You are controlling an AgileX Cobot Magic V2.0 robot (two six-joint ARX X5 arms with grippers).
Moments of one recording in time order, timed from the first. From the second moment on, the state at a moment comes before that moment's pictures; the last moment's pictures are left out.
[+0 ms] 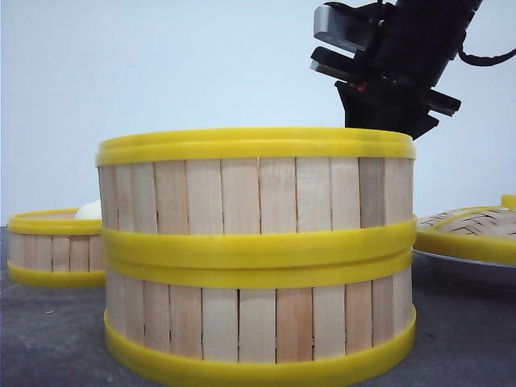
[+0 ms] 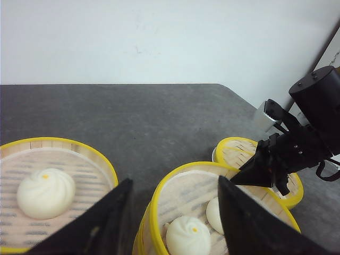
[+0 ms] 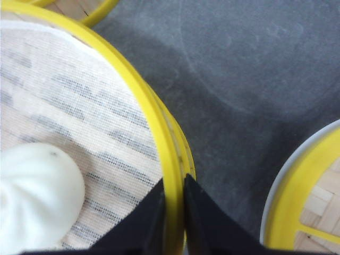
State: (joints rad) left arm -0.34 0.47 0.79 -0.48 0.29 -0.21; right arm 0.55 1.43 1.07 -0.60 -0.11 0.10
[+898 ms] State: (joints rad) left arm -0.34 0.51 0.79 -0.56 0.01 -0.18; right arm 0.55 1.08 1.07 -0.52 -0.10 0.12
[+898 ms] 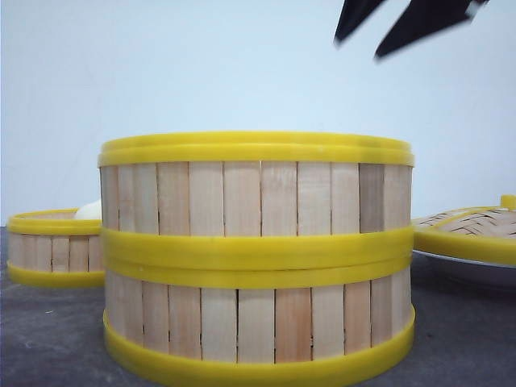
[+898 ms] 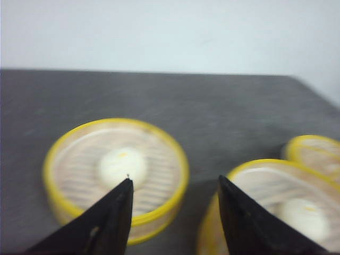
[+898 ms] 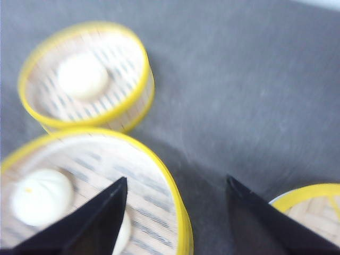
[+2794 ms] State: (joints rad) left arm -0.07 1.66 1.15 -0.58 -0.09 -0.25; right arm 0.67 0.84 1.07 -0.69 -0.10 0.14
